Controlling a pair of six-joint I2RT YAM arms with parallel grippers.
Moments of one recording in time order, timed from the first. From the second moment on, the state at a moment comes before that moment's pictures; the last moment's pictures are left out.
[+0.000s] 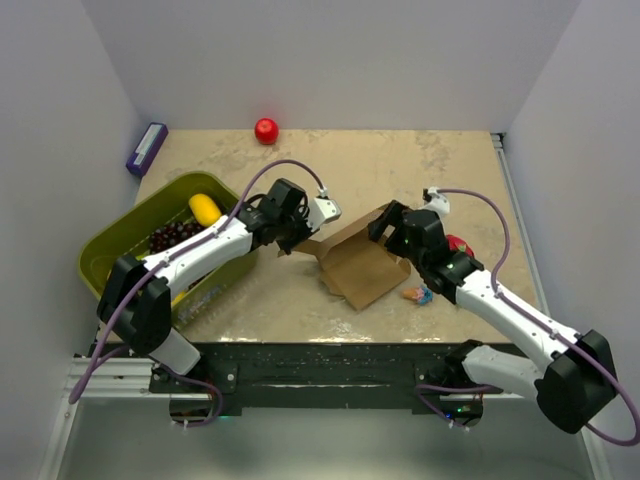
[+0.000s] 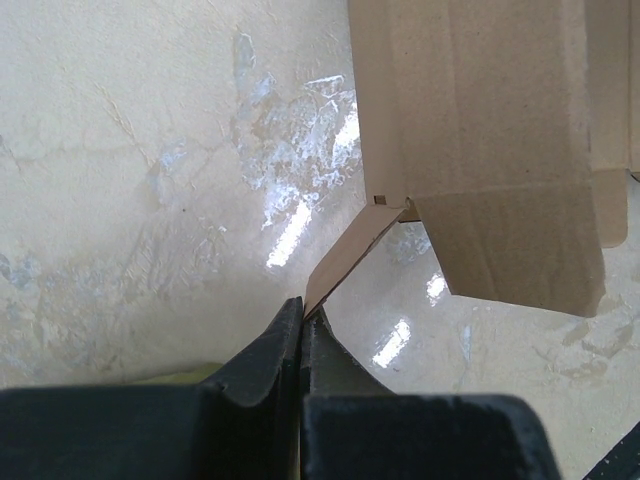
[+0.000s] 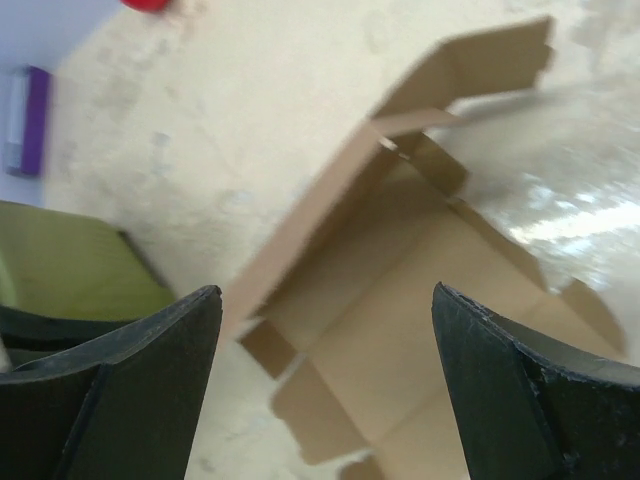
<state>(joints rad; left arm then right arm) -0.65 1.56 1.17 -0.54 0.09 0.41 0.58 1.08 0.75 -0.15 0.31 0.86</state>
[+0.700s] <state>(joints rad) -0.65 1.56 1.16 -0.53 0.09 0.41 0.41 1.37 0.65 -0.28 0.31 0.70</state>
